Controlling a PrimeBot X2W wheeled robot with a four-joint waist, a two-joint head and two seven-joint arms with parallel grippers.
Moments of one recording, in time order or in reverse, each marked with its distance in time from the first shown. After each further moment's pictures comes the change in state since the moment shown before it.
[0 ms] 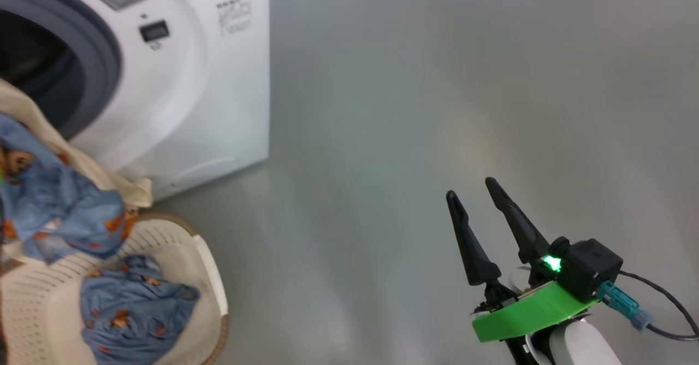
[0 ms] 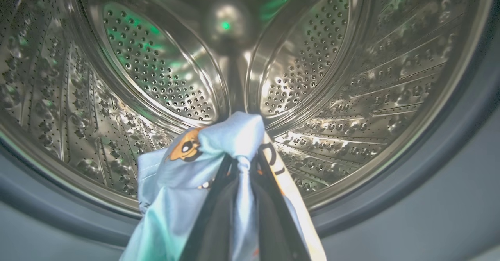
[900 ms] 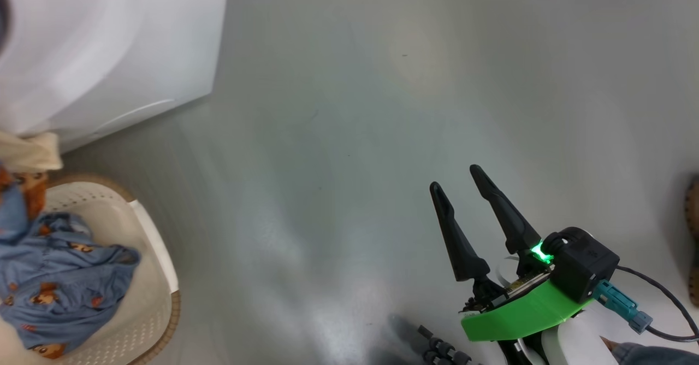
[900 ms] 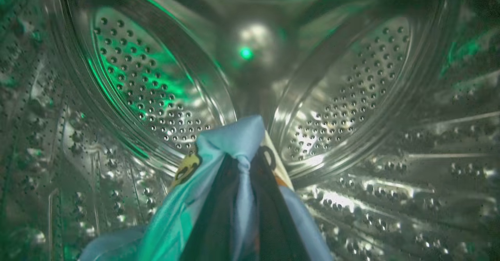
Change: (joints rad) left arm -0.465 0.210 -0.065 0.149 -0.068 0.000 0.000; right arm -0.016 0.004 0.050 -0.070 0.000 0.000 0.000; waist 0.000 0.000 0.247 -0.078
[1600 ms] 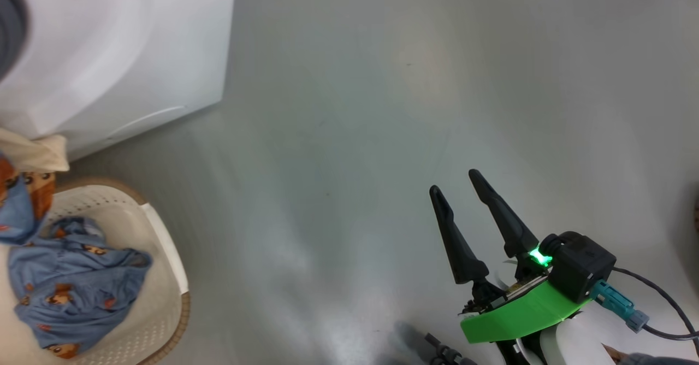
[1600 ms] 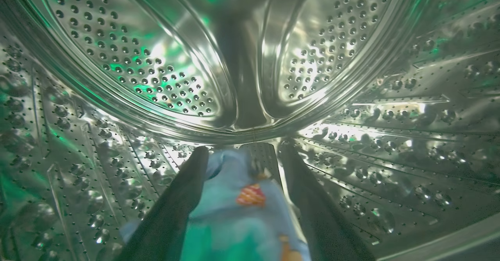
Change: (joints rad) left arm -0.062 -0.010 -0.126 0.236 0.117 0.009 0.000; right arm 0.004 0.000 0.001 0.017 0.016 0.000 0.000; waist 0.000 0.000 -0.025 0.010
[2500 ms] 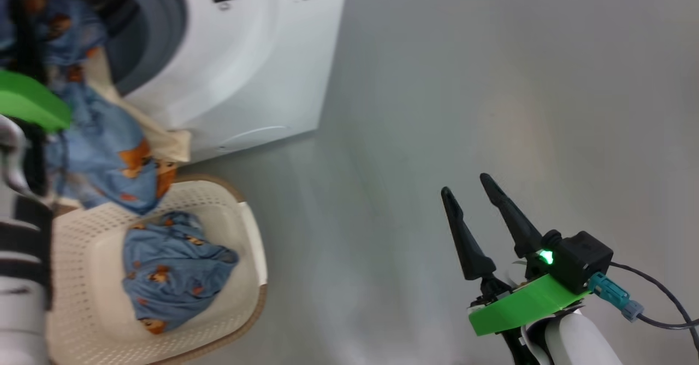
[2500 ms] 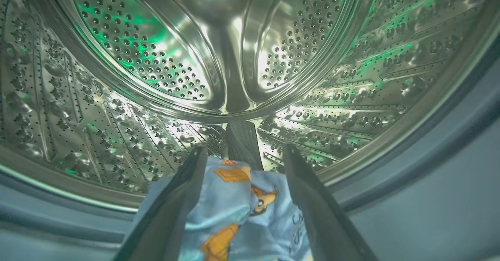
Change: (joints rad) left arm 0.266 -0.262 -0.007 -0.138 -0.005 0.061 0.000; right arm -0.024 -0.005 -0.040 0.095 -0.031 0.000 0.000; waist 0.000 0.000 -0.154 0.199
